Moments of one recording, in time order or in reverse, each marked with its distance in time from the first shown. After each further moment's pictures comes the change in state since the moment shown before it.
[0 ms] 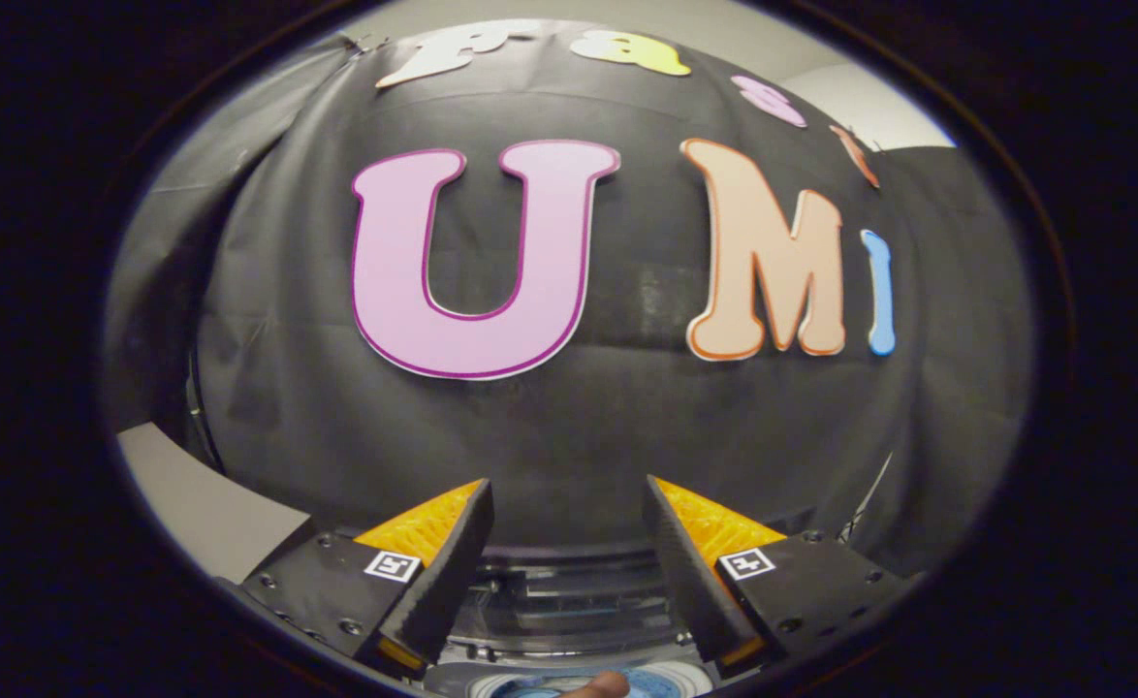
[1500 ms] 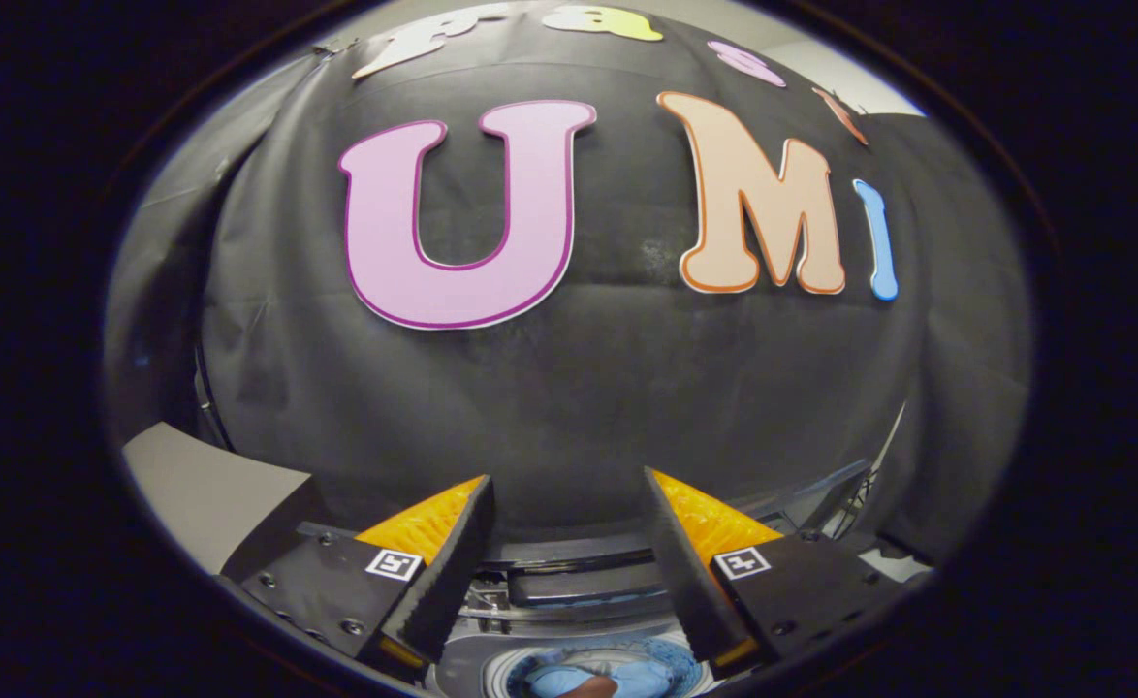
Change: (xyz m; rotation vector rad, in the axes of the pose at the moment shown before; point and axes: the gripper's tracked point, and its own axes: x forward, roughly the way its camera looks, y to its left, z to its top) arm -0.015 -0.001 -0.048 0.124 0.067 -0.010
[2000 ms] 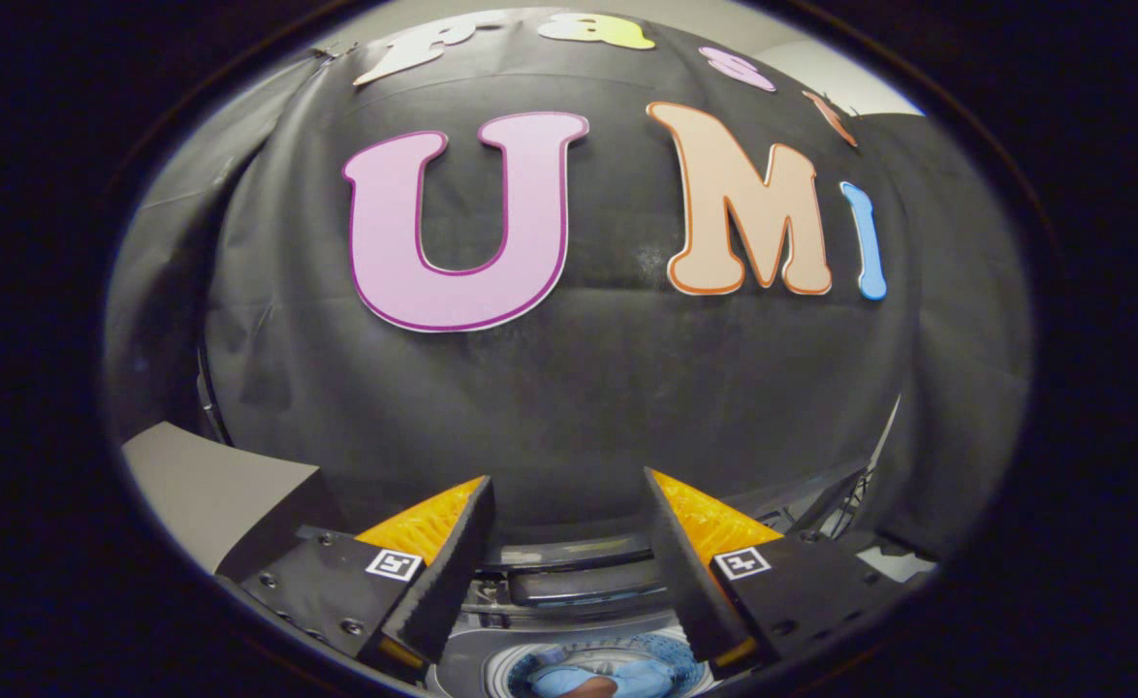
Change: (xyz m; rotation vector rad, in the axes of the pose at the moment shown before) arm -0.014 -0.002 -0.003 0.008 -0.019 -0.010
